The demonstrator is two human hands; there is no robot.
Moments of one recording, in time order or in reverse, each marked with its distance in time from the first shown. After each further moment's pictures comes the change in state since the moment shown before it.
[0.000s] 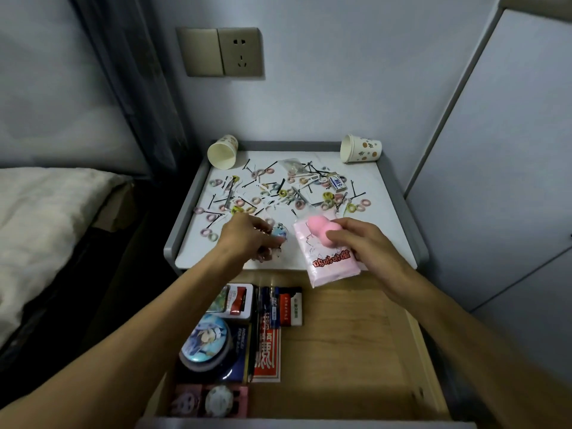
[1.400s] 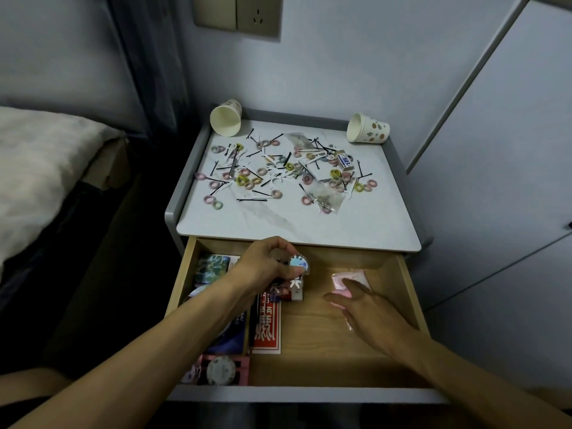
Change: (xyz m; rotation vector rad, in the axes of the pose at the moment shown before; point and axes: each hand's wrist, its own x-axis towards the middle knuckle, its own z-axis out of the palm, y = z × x) left_hand -0.046 -0.069 0.015 -0.264 -0.296 -0.087; right_hand -0.034 0.157 0.012 -1.435 -0.189 -0.214
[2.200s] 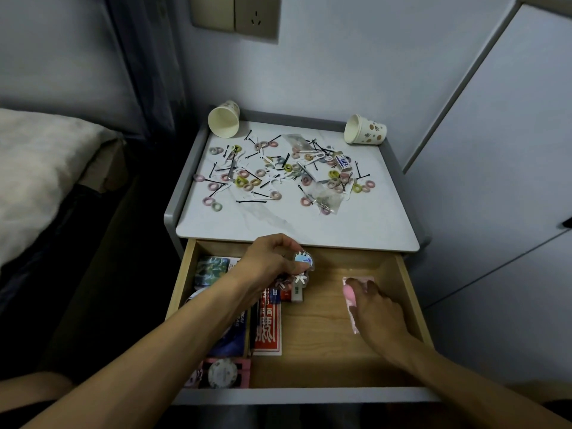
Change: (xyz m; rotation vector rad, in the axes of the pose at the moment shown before) left_hand 0.006 0.007 0.003 -0.036 -0.001 -0.011; right_hand 0.001 0.001 0.014 0.136 0.119 0.380
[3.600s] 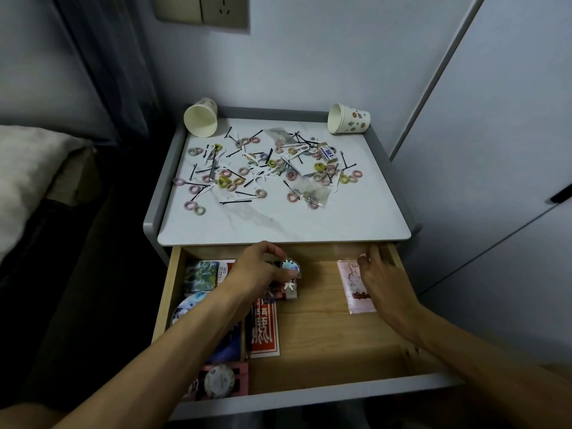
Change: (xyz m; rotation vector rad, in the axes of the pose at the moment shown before) left_hand 0.001 -0.008 0.003 0.102 0.002 -0.051; right_hand 0.024 0.020 -0.025 -0.567 -0.003 -0.045
